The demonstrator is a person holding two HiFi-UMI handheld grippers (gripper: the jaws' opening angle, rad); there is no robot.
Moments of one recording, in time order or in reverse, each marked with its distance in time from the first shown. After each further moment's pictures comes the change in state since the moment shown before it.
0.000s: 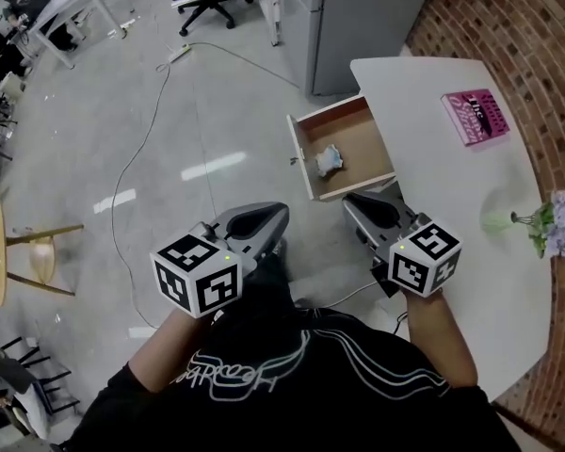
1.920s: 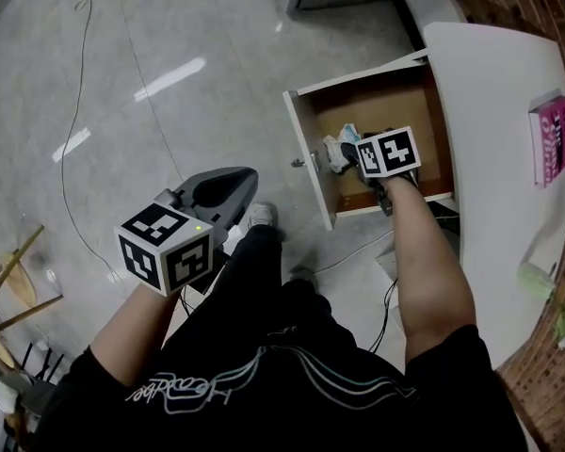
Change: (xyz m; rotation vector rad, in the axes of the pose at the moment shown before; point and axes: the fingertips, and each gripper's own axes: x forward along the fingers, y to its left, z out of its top) left arm 0.192 0.358 -0.043 -0.175 0.317 -0.040; right arm 0.293 -0.375 -0.229 0.255 0.829 -0.401
